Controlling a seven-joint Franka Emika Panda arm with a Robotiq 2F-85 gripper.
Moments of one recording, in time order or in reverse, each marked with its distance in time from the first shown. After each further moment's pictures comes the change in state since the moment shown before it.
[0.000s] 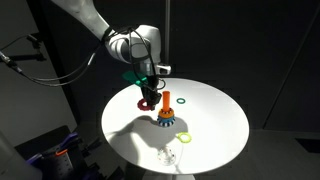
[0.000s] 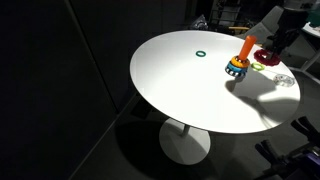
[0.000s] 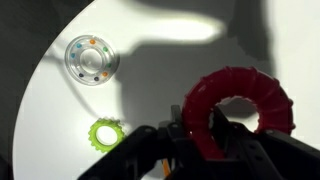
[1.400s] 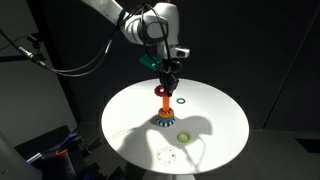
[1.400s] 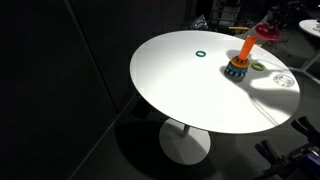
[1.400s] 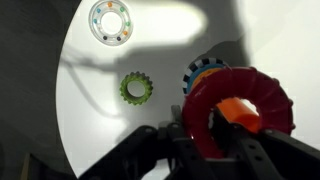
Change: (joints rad) arm -0.048 0.046 -0.019 0.249 0.036 -0.129 0.080
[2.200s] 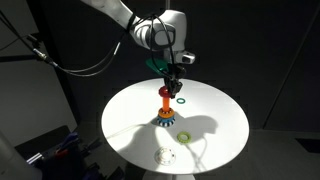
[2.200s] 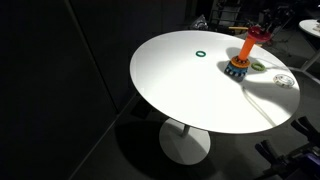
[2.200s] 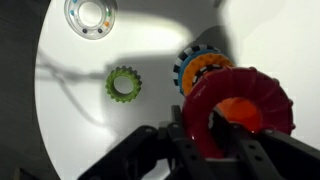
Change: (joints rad) arm -0.013 0.102 0.001 0.095 0.098 -0.002 -0.012
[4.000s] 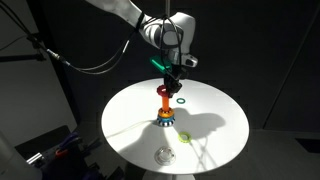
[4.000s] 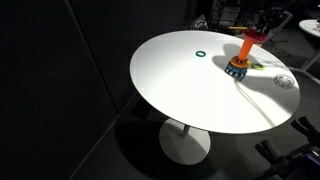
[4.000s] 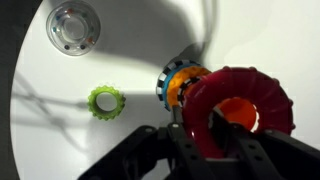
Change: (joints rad) arm -0.021 0.096 0.017 0.154 0.085 -0.190 -0.038
